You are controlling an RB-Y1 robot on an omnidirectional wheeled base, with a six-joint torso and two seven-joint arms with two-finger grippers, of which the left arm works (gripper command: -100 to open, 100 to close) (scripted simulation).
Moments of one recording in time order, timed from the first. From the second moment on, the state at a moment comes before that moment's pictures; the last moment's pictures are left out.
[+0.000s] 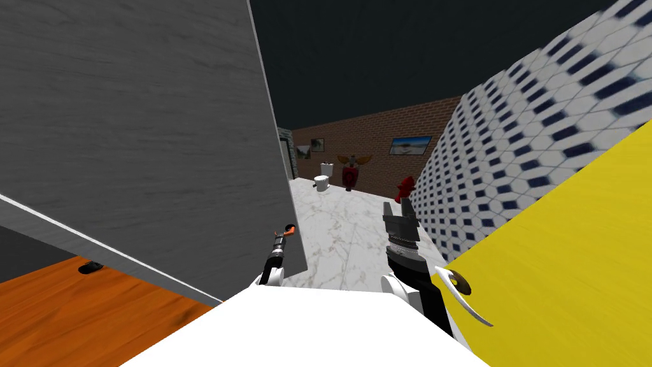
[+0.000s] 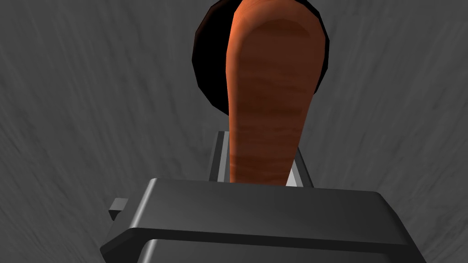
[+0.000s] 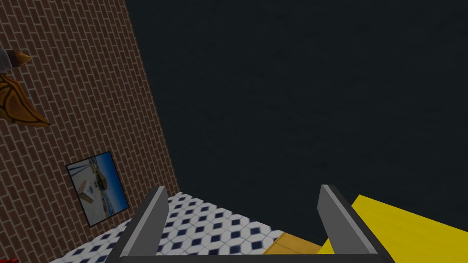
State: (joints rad) arm -0.15 0.11 0.20 -0.60 0.15 -0.79 -0.03
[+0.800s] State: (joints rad) arm -0.16 0.12 0.26 -0.56 0.18 -0.82 -0.04
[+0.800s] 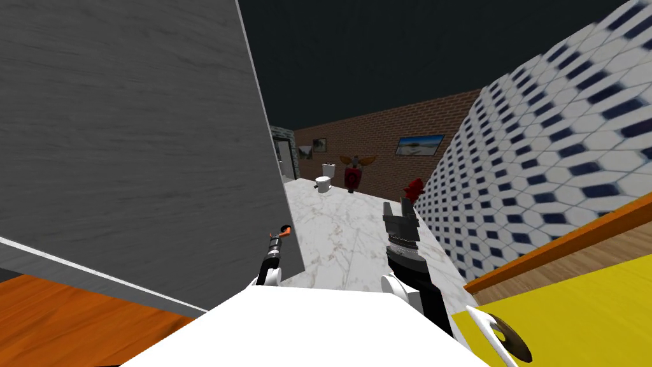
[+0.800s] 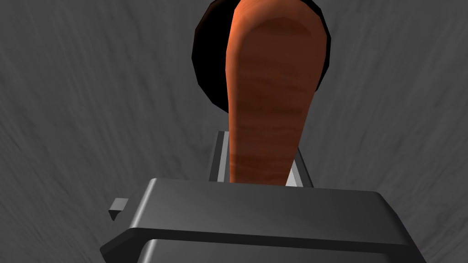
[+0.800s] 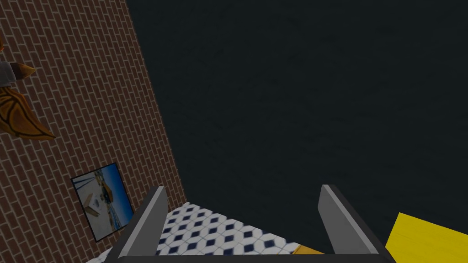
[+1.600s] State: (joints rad) arm -0.15 0.14 0.32 -0.57 0.22 -0.81 -0.06
